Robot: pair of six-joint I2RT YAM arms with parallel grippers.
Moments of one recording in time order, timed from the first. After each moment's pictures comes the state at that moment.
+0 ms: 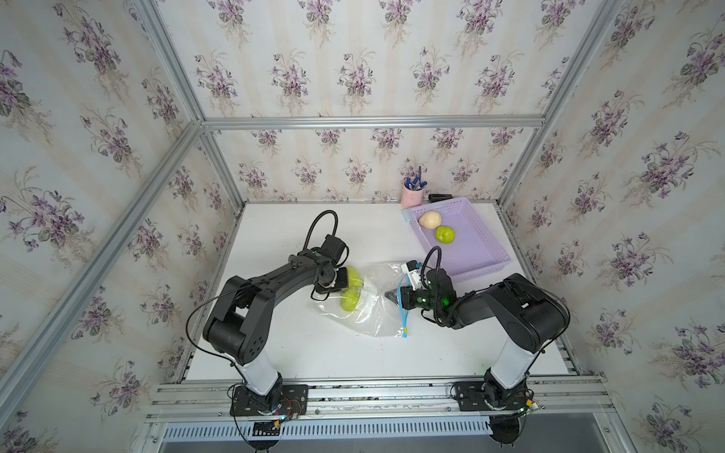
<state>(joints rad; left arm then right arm) -0.42 1.72 1.10 -0.68 0.07 -0.57 0.53 1.77 0.48 0.76 -0.59 0.55</state>
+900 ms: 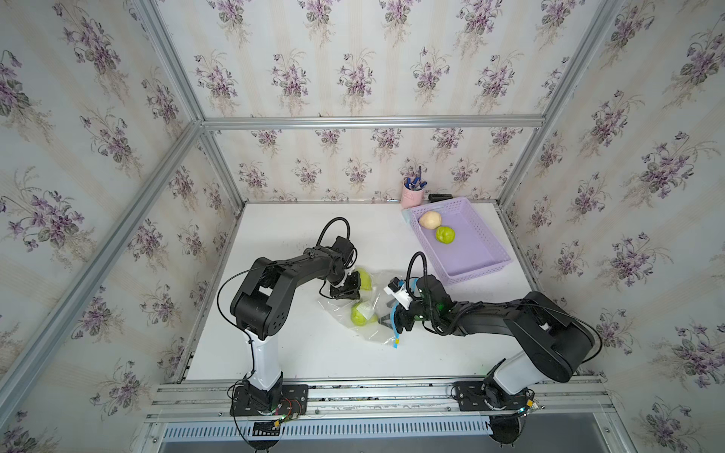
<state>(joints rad) -0.44 1.94 1.21 -0.68 0.44 -0.54 0.70 1.59 0.50 0.36 -0.56 -0.04</state>
